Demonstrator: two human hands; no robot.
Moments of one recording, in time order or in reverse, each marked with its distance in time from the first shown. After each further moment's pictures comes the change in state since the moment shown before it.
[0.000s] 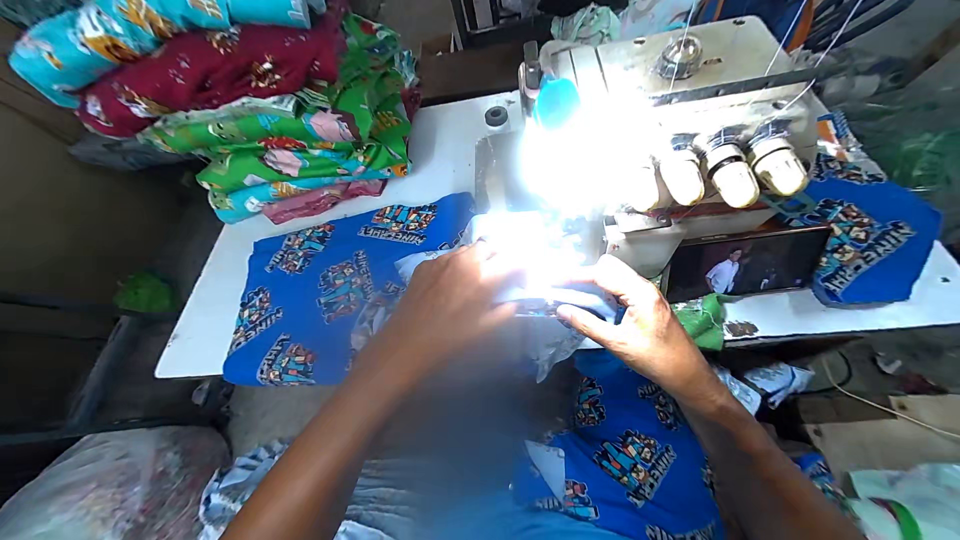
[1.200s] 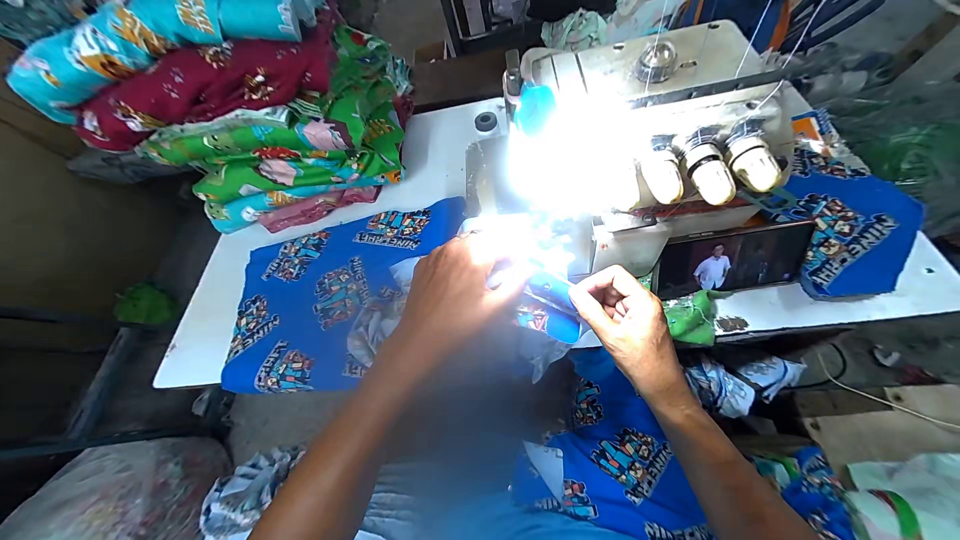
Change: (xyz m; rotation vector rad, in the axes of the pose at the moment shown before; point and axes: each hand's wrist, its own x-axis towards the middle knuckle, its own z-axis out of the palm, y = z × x) left_hand 0.013 0.006 0.012 -0.063 0.153 -0.131; right_hand -0.016 0.006 0.018 0.133 0.273 0.136
